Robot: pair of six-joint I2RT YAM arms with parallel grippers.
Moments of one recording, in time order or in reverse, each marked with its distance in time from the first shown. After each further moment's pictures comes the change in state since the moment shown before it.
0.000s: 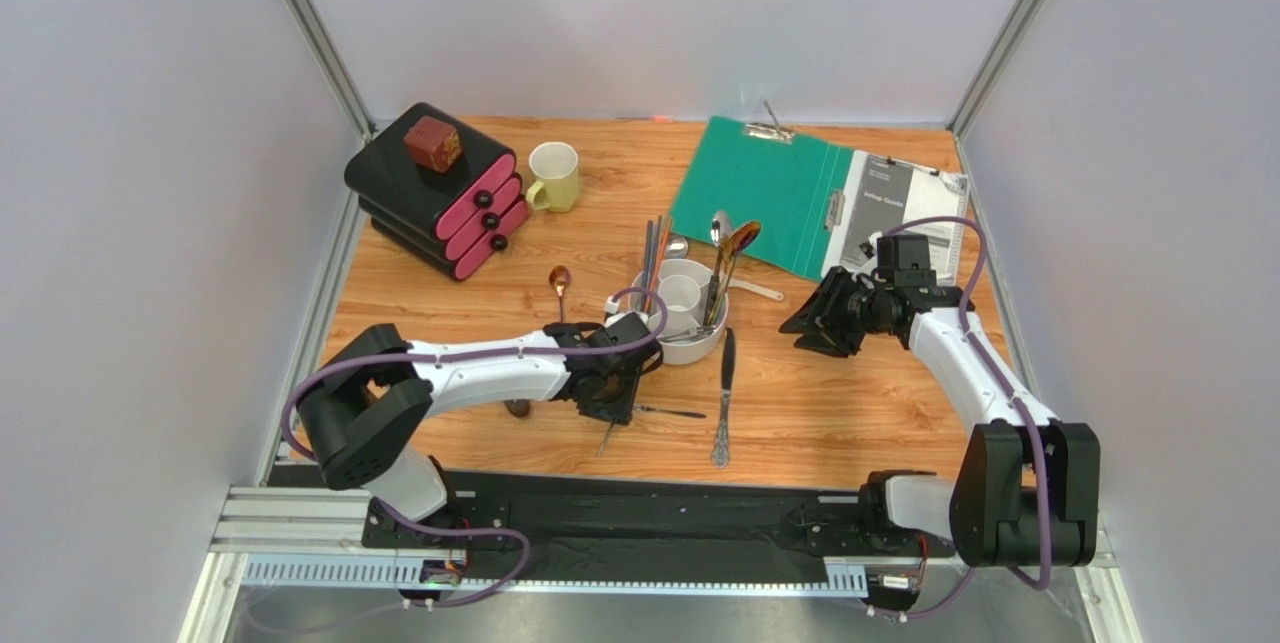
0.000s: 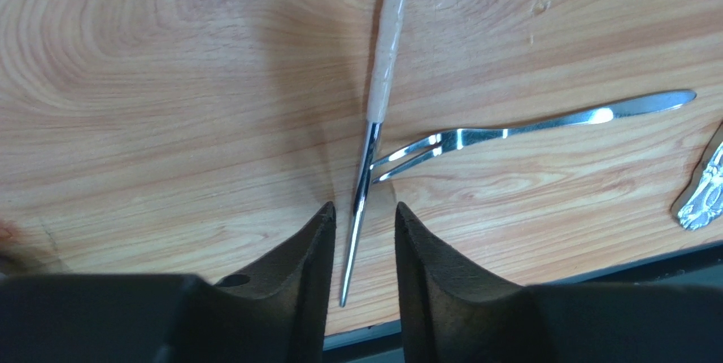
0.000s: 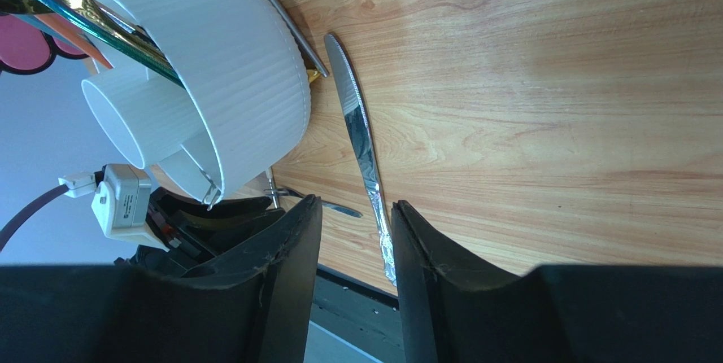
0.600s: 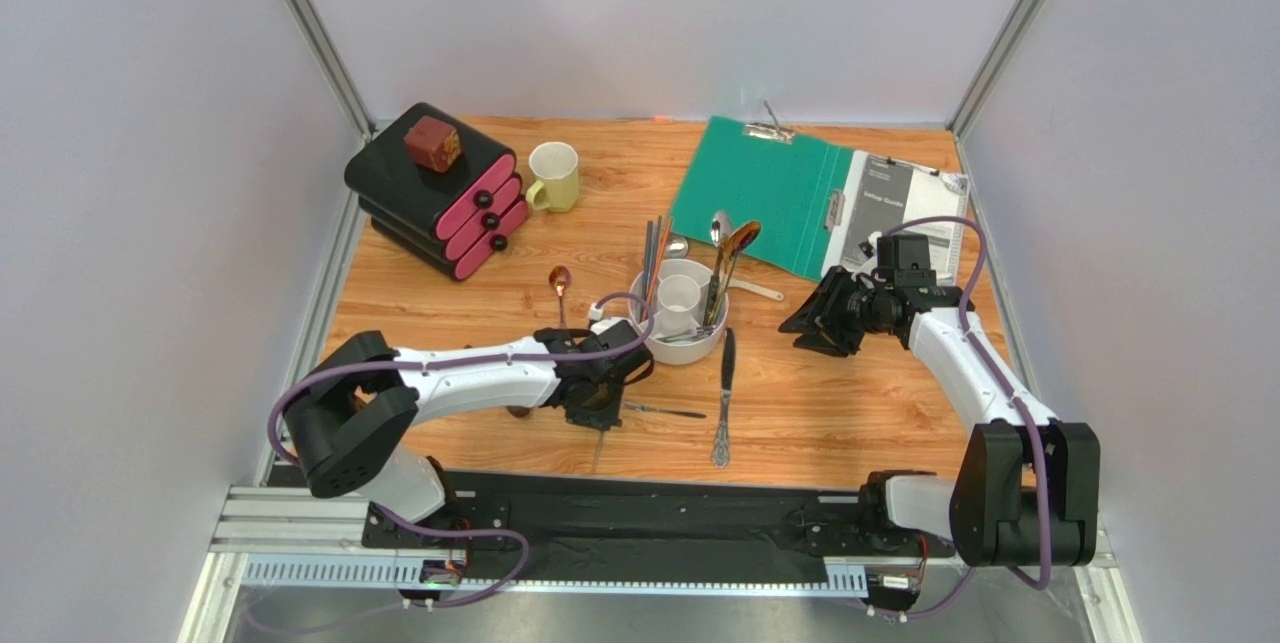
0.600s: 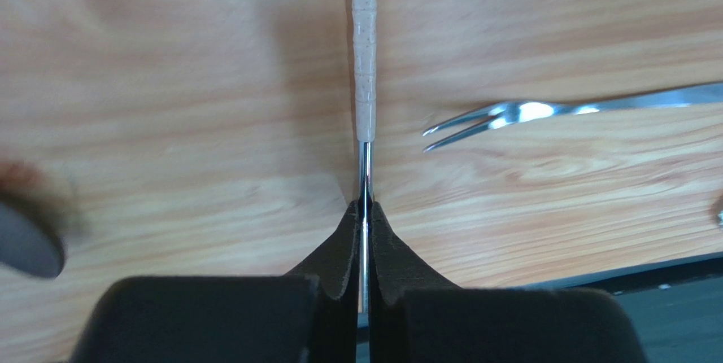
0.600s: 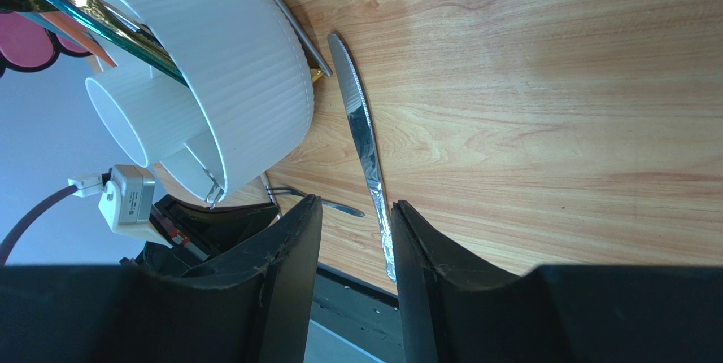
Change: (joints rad) left arm -0.009 -0.007 -0.010 -0.044 -0.030 -0.063; right arm 0.000 0.001 0.000 0.003 -0.007 0.000
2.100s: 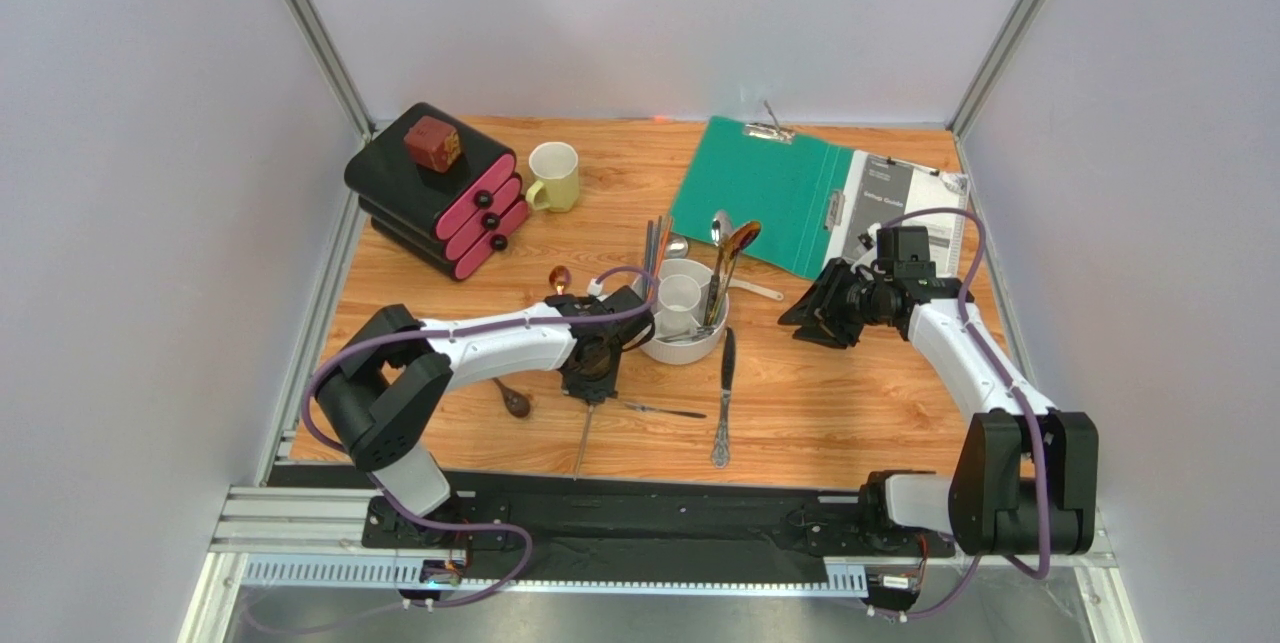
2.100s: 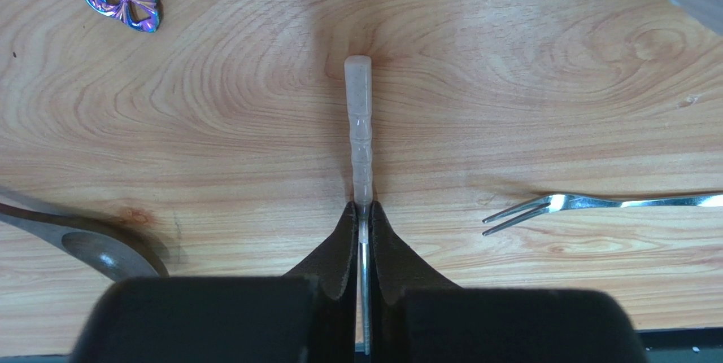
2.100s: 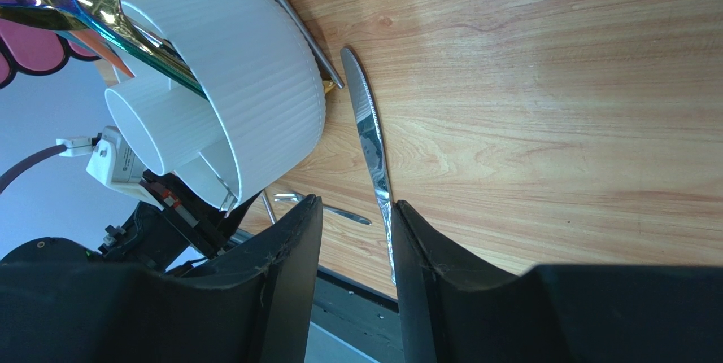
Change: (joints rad) left arm 0.122 0.121 0.130 -0.120 -0.023 0.111; right arm 0.000 0.031 0.037 0.006 -0.005 -0.003
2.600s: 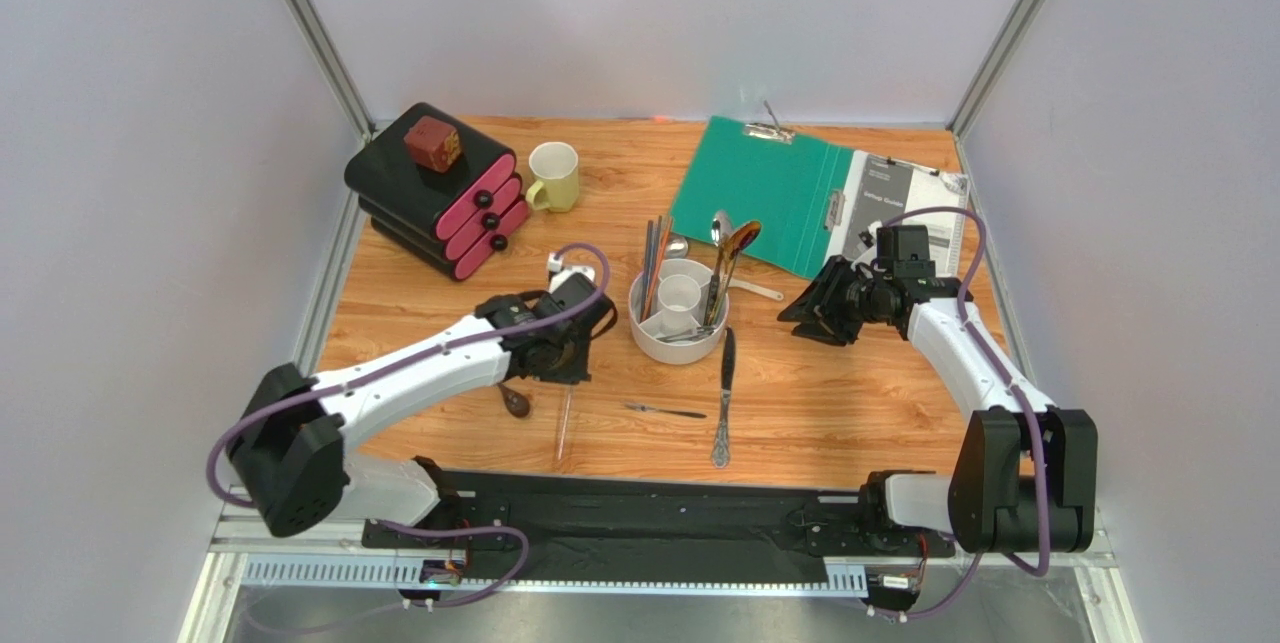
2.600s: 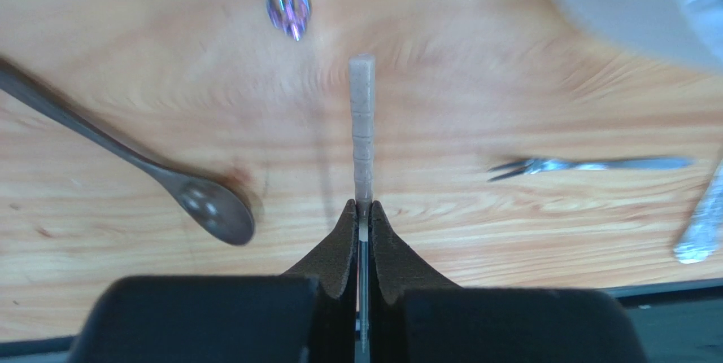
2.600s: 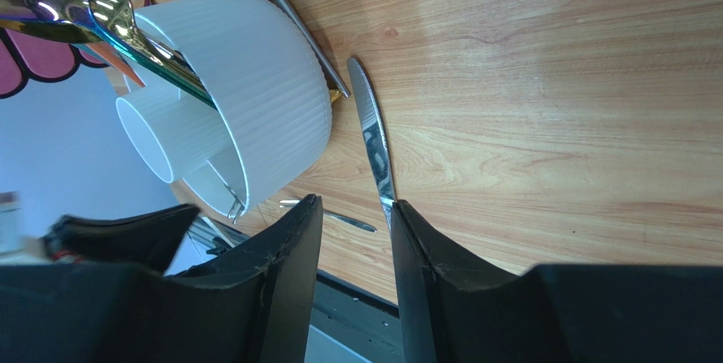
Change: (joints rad) left arm 0.039 -0.314 -0.071 -0.050 -0.092 0.005; right arm 0.000 0.009 0.000 0.025 0.000 0.017
